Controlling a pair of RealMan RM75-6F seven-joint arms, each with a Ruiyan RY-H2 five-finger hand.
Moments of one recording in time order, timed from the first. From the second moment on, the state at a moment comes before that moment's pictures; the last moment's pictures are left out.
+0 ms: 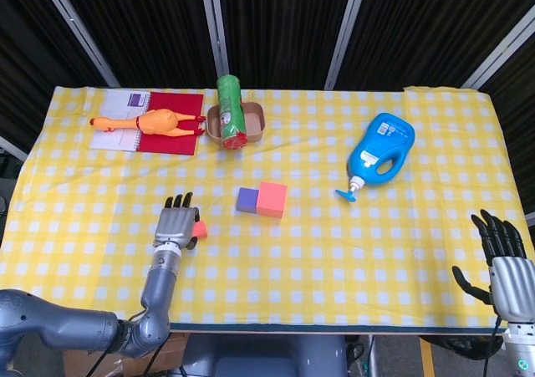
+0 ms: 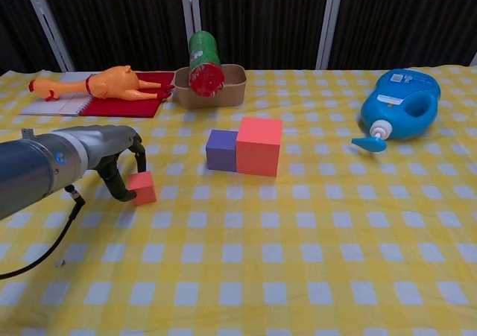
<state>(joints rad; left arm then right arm) -0.92 -1.71 -0.20 -1.68 0.32 1.34 0.90 0.03 -1.11 0.07 -1.64 -1.54 1.56 0.12</state>
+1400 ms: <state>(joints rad) -1.07 -1.71 -0.23 -1.27 0.53 0.84 0.76 0.03 -1.10 0.08 -1.65 -1.53 1.55 0.12</state>
